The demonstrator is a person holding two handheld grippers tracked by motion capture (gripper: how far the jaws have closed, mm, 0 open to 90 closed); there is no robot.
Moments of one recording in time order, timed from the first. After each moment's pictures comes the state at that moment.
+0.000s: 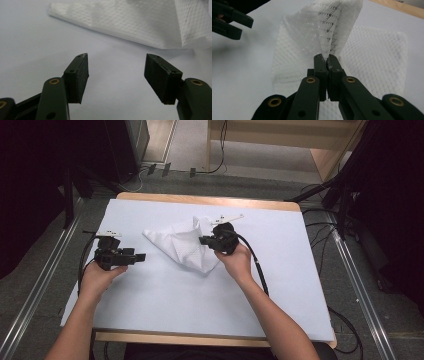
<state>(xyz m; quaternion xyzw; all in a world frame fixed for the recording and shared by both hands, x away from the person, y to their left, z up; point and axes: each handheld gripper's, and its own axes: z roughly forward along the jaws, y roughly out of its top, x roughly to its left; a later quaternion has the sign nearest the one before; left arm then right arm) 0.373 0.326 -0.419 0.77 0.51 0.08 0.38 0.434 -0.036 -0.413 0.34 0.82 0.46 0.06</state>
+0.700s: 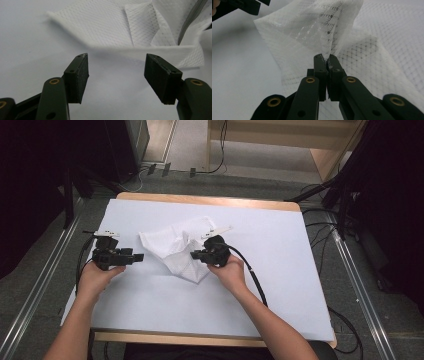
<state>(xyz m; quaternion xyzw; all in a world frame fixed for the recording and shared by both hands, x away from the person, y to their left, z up) 0.372 0.331 -0.418 0.77 0.51 0.08 0.37 0.411 -0.015 -0.437 0.32 0.84 0.44 0.02</state>
